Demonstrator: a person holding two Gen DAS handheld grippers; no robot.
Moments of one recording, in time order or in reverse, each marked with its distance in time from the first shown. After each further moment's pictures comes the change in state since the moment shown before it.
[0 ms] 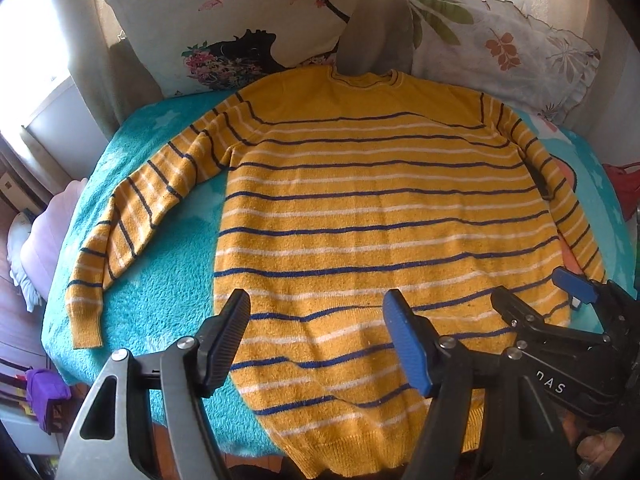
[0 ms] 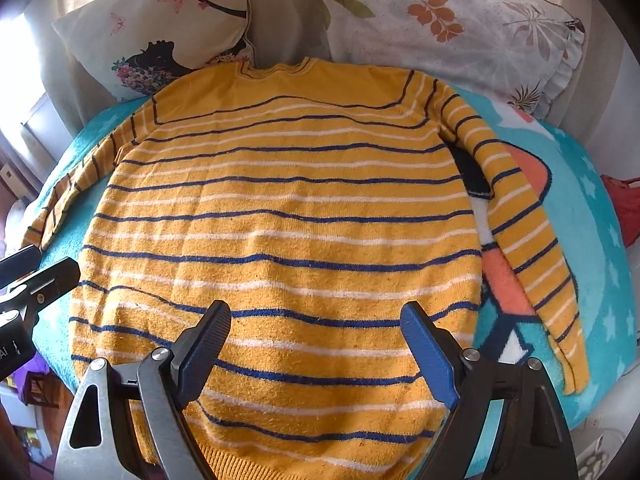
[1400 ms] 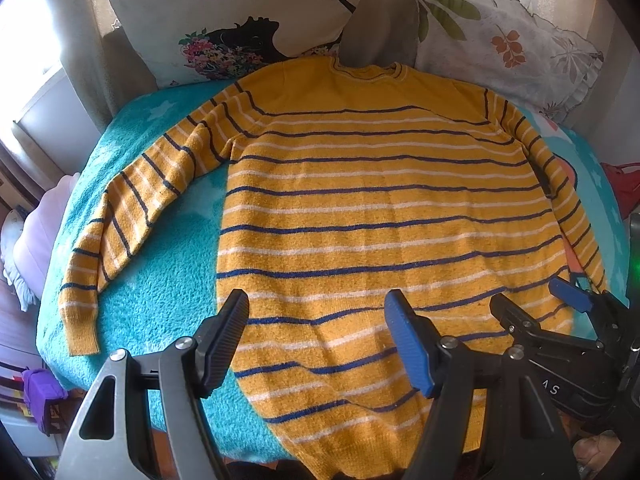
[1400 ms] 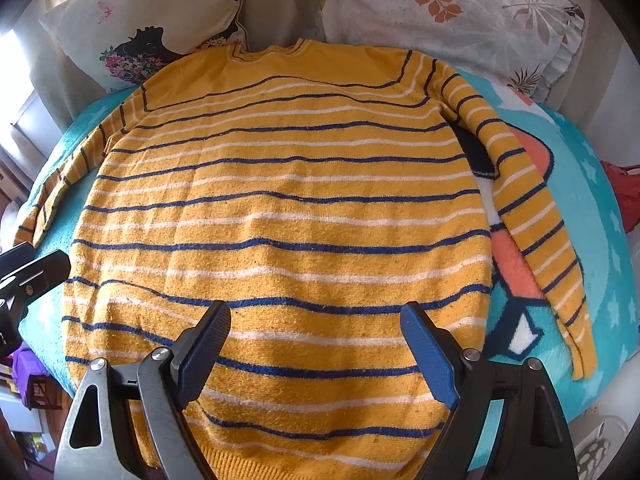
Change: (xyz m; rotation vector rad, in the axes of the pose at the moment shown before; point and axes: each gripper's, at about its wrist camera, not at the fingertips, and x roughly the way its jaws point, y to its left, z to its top) left arm 0.008 0.014 -0.001 -0.002 0.018 -0.027; right arm 0.013 0.004 -0.004 0.037 0.058 -0.022
